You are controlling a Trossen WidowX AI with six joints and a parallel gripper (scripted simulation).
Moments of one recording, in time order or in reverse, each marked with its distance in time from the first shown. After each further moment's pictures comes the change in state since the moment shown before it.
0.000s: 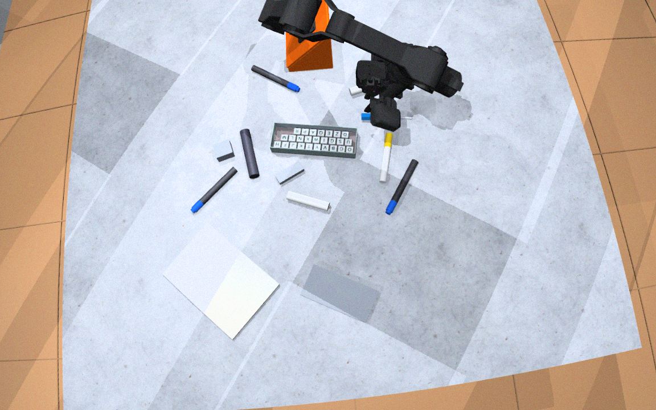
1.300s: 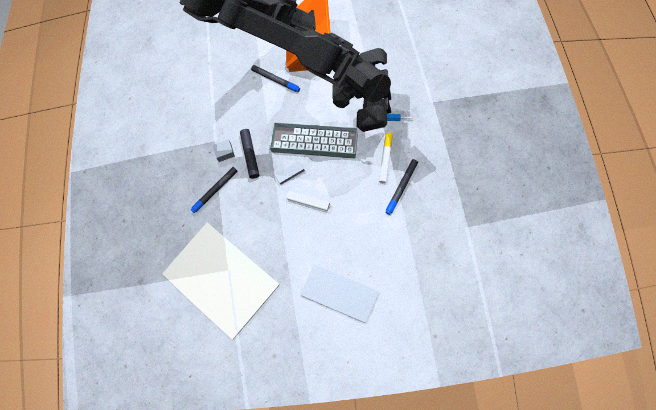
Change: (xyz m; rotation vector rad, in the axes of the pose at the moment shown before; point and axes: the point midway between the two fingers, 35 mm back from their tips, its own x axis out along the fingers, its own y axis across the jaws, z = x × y) arm -0.007 0.001 -0.018 0.003 1.020 -0.012
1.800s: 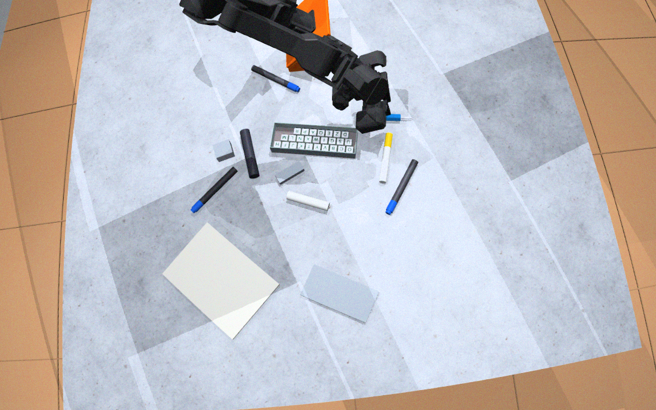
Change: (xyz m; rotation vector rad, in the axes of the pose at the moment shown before) arm 0.008 0.000 0.006 0.002 0.010 0.007
